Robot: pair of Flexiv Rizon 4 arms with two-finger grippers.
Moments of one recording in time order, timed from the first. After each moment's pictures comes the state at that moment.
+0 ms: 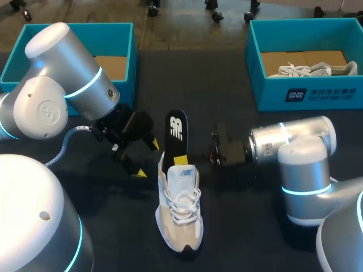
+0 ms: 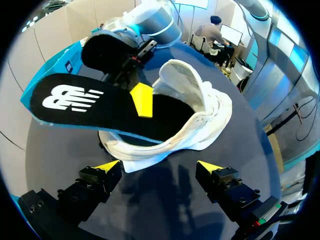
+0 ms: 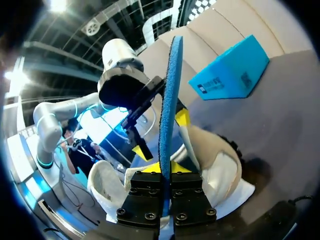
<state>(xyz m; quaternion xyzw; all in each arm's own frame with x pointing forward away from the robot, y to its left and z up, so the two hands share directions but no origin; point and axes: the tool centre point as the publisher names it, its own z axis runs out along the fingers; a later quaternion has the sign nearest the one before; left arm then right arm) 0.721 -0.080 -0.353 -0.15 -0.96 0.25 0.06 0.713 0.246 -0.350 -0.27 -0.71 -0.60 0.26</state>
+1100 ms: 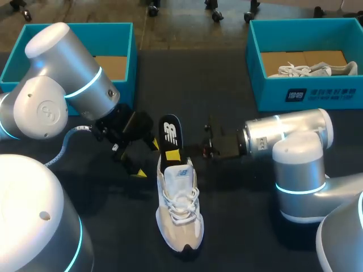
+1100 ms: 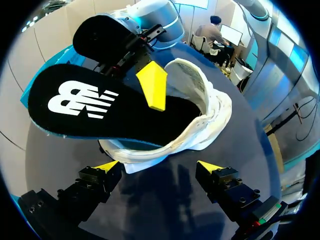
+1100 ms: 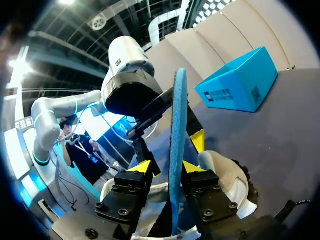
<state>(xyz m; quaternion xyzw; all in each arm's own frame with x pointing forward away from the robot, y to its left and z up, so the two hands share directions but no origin) 0.721 -0.080 -0.353 -0.15 -0.96 0.25 0.06 0.721 0.265 -0.317 -0.25 -0.72 -0.60 0.23</state>
